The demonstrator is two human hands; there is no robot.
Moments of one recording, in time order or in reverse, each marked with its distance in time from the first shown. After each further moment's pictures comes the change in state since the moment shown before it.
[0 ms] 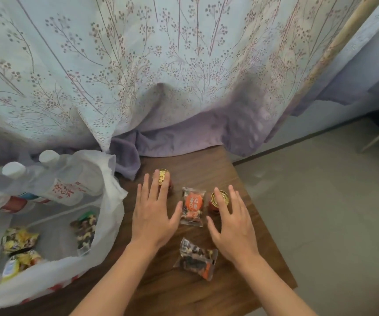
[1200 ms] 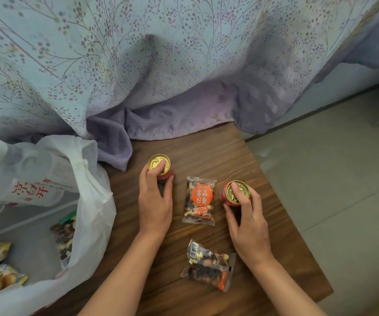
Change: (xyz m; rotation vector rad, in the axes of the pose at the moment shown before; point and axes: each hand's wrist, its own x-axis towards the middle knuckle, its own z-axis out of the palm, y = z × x) left_hand 0.030 -0.022 0.071 -0.608 0.250 -0.160; right_hand 0.004 0.019 0.065 0.390 0.260 -0.010
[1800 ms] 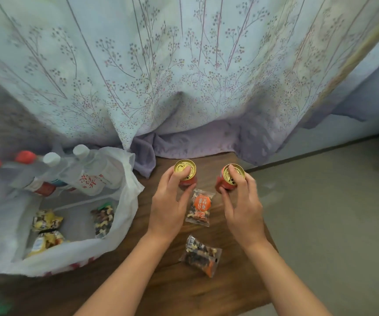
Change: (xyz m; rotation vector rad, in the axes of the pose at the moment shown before) left_hand -0.017 0.124 -0.073 -0.106 -0.020 0.183; right_hand 0.063 -0.092 -0.085 0.111 0.021 -0.131
